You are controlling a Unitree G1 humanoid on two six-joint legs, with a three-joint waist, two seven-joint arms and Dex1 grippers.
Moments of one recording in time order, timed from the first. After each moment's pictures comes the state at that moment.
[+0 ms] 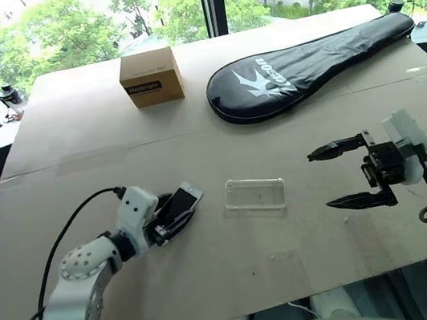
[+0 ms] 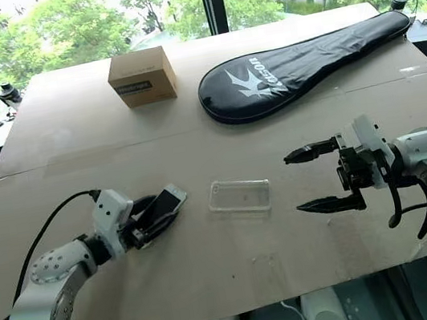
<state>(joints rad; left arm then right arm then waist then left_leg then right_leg) -0.05 0.70 0.10 -0.25 -0.37 0.36 -0.87 -0.27 -0.78 -0.05 -0.24 0.68 0.34 1.39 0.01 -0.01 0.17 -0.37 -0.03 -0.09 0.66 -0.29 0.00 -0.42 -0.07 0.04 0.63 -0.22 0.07</state>
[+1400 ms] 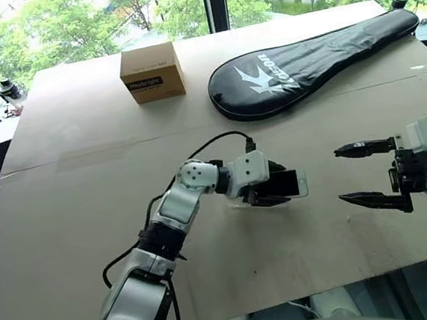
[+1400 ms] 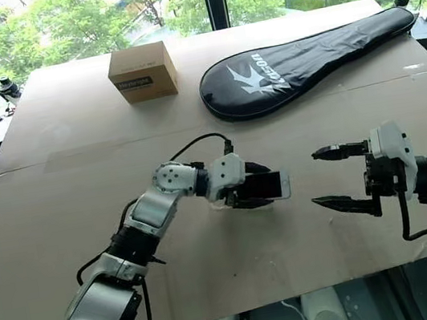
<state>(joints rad) -0.60 0.37 -0.42 0.27 -0.10 -0.03 -1.21 -0.03 -0.86 -0.23 -0.38 0.67 0.39 1.19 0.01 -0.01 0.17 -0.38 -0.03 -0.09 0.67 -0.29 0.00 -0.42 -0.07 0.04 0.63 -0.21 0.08</state>
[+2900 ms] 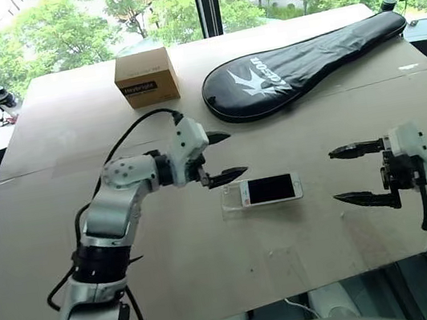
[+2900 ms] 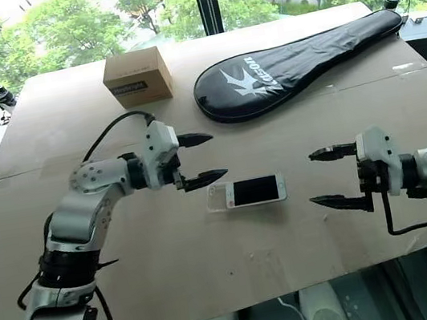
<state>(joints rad) -0.45 0.65 -0.10 -0.11 -0.26 0.37 -1.04 -0.10 -0.84 -0.09 -0.24 0.48 0.26 1.23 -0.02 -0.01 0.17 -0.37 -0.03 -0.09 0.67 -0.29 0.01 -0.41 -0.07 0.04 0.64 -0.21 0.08</state>
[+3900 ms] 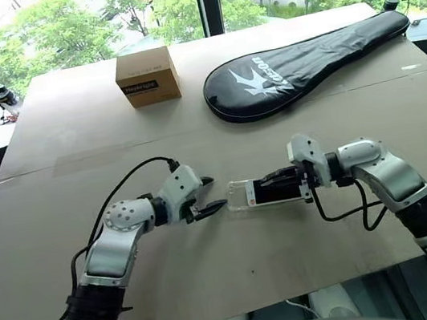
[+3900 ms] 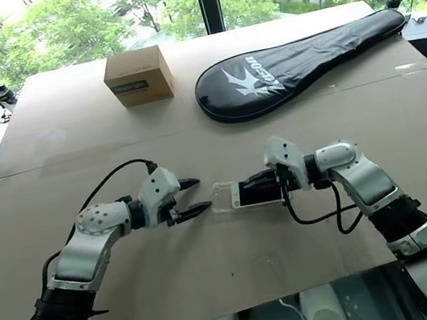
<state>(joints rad) -0.23 0.64 -0.13 -0.08 -0.18 0.28 -0.98 -0.49 -0.50 0.33 0.04 0.26 0.31 1.16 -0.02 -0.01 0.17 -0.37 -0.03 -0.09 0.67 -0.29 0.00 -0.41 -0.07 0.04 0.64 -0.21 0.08</state>
